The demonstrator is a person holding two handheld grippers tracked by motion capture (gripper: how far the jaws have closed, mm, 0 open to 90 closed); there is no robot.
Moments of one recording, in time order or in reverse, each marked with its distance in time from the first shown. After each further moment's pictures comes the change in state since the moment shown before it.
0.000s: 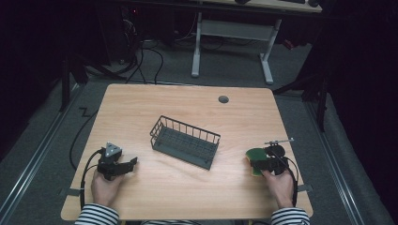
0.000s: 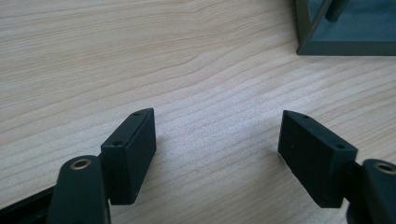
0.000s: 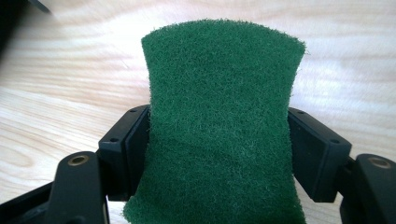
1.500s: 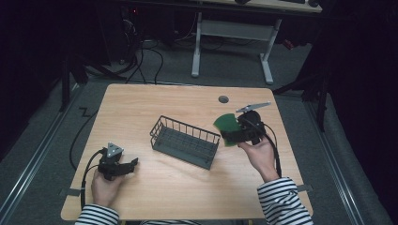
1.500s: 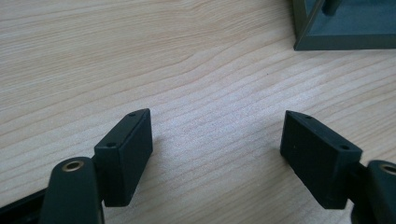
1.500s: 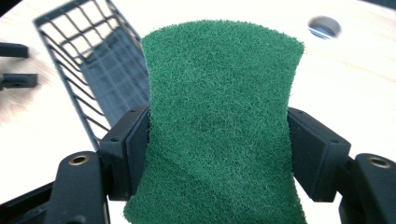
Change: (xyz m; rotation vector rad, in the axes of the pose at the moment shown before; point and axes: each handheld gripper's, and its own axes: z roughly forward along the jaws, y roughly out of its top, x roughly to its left) left arm -0.003 0.000 0.001 0.010 0.004 0.025; right arm 0.107 0.098 -0.068 -0.192 0.179 -0.335
